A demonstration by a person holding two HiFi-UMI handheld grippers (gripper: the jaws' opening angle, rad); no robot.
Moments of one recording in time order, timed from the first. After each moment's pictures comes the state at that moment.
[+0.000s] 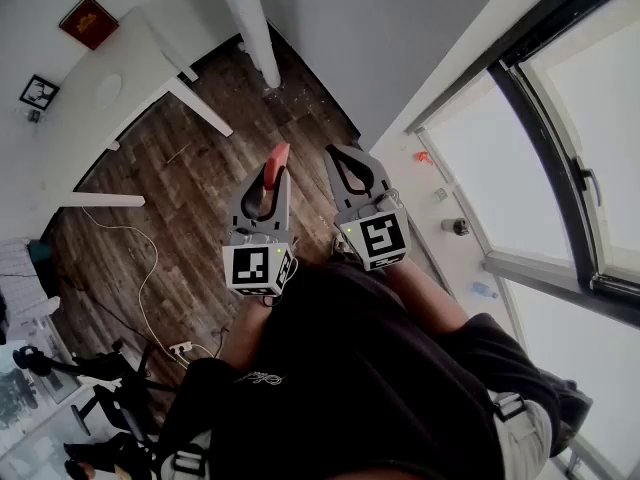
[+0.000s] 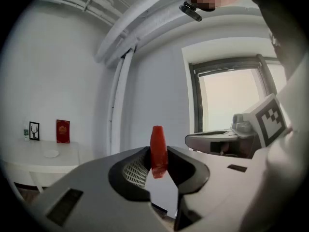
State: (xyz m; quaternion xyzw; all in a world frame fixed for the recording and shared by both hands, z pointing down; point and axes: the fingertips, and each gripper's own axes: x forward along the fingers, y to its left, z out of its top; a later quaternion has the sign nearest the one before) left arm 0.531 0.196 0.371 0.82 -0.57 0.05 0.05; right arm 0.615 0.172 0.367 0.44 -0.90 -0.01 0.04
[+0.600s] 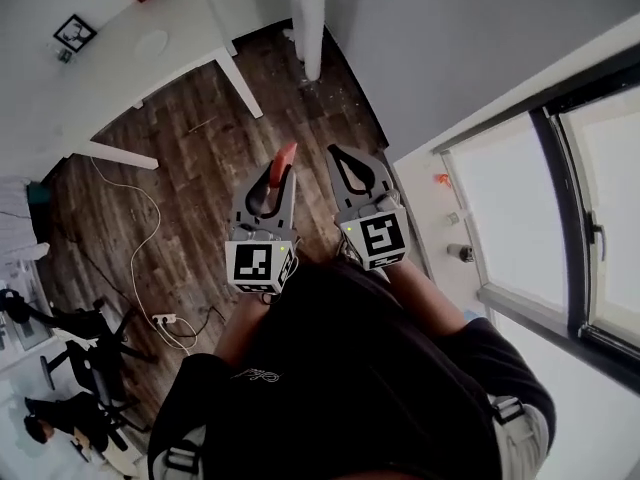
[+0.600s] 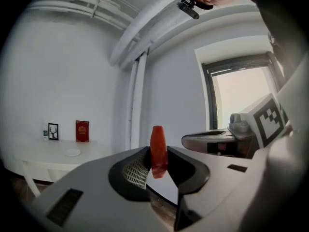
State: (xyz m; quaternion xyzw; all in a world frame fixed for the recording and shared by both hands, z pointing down) left arm 0.452 0.216 0.373 0.78 -0.62 0.05 0.06; right arm 0.524 0.178 0.372 0.36 -0.93 -0.01 0.05
